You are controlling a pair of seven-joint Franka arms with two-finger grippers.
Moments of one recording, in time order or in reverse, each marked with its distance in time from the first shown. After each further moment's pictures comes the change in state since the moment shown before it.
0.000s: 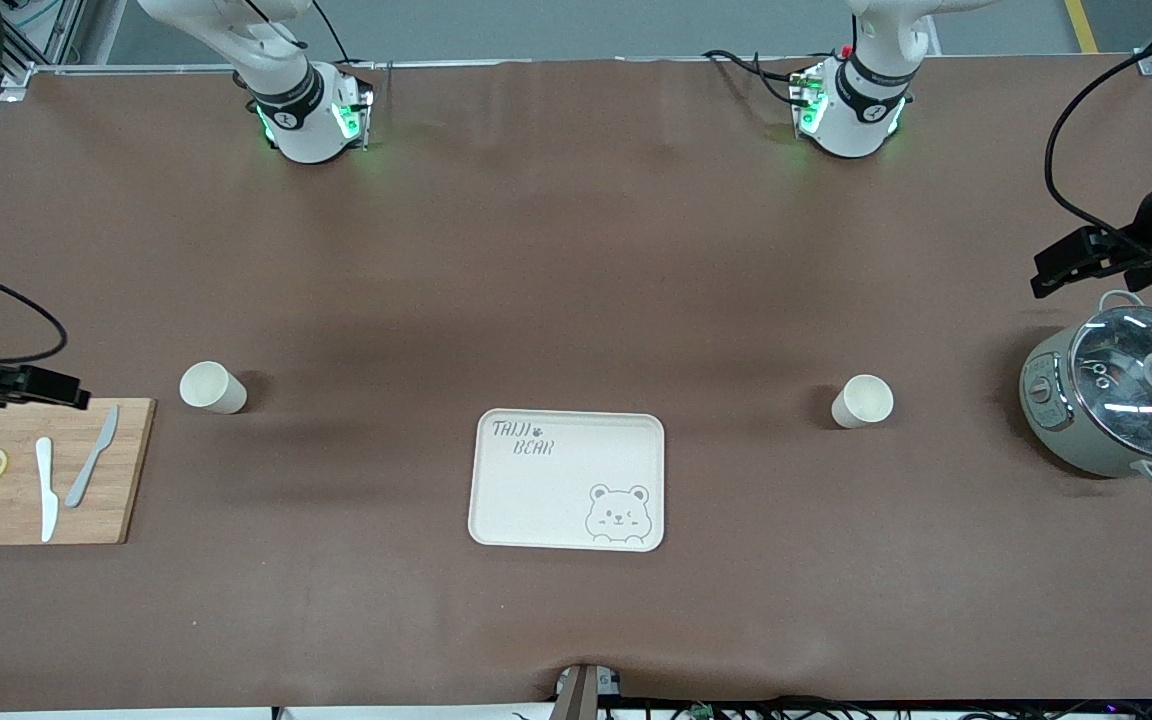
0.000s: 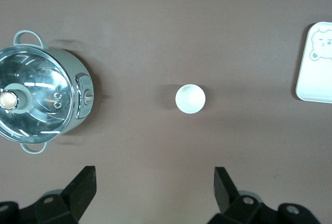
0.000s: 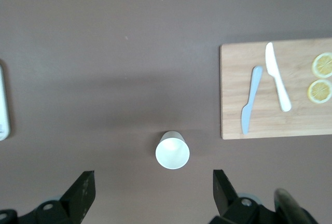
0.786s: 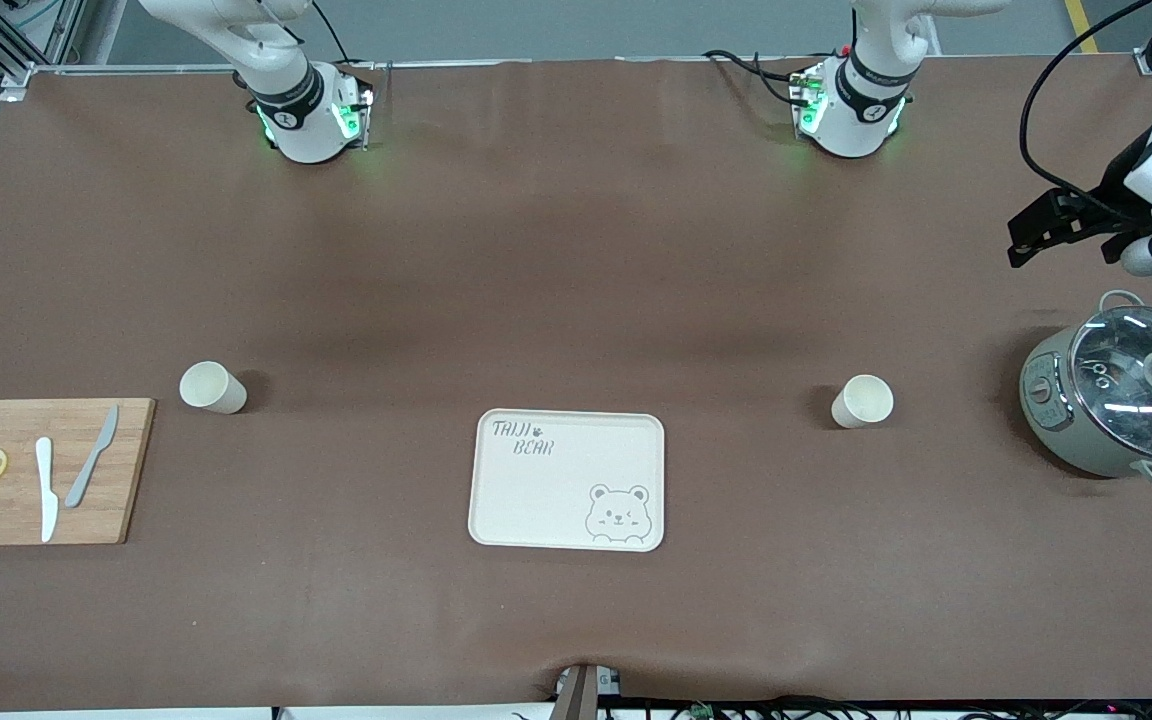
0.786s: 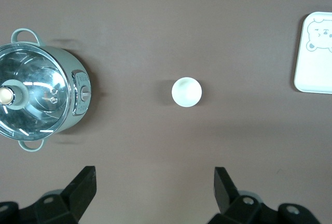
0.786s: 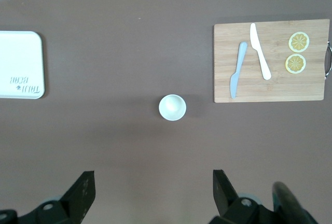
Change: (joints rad) left arm -0.167 -0.118 0.147 -0.167 0.000 0.077 0.000; right arm -0.022 -0.242 -0.004 -0.023 0.000 -0.222 -0.056
